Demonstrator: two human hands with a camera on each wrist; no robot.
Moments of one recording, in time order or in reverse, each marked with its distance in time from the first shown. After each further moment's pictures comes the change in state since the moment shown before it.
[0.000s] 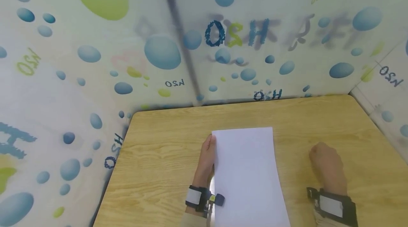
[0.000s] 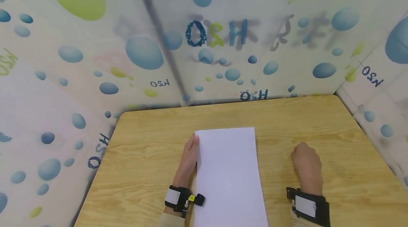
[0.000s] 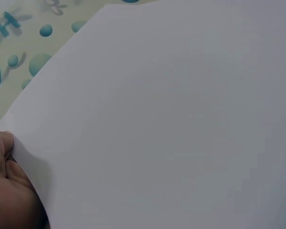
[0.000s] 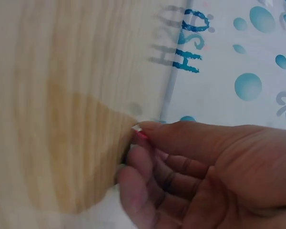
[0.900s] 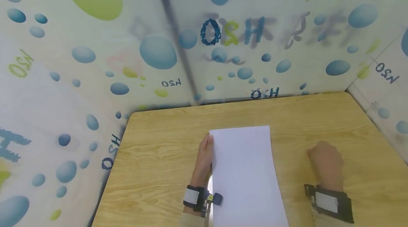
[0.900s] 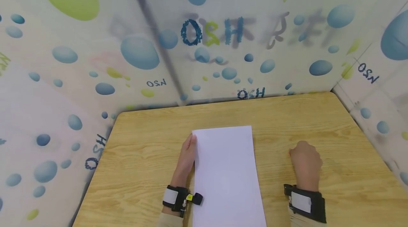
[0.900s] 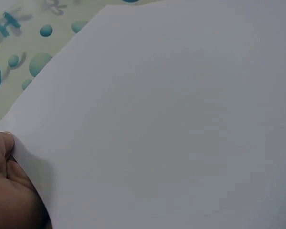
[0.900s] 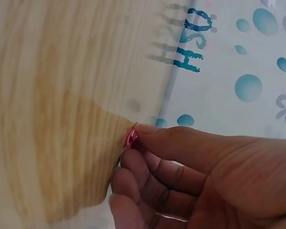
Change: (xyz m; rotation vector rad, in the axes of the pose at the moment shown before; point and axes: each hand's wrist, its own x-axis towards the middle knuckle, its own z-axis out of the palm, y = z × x) left_hand -0.012 0.027 0.002 0.039 -0.013 -0.003; right_hand -0.004 -0.003 -0.002 -0.025 0.094 0.107
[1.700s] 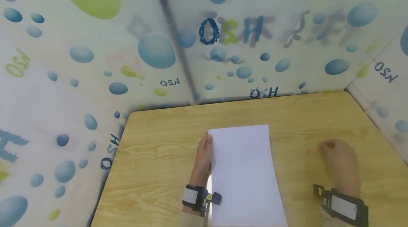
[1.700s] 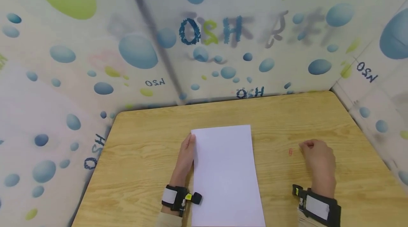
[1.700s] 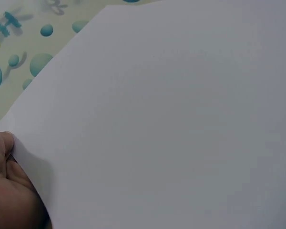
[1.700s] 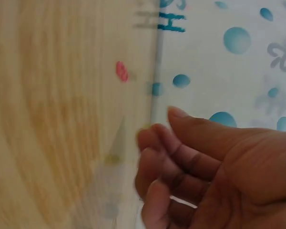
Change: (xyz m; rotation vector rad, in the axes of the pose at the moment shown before) left_hand 0.013 -0.027 0.000 0.005 0.024 0.011; right_hand 0.006 0.030 -0.019 0.228 -0.052 0.042
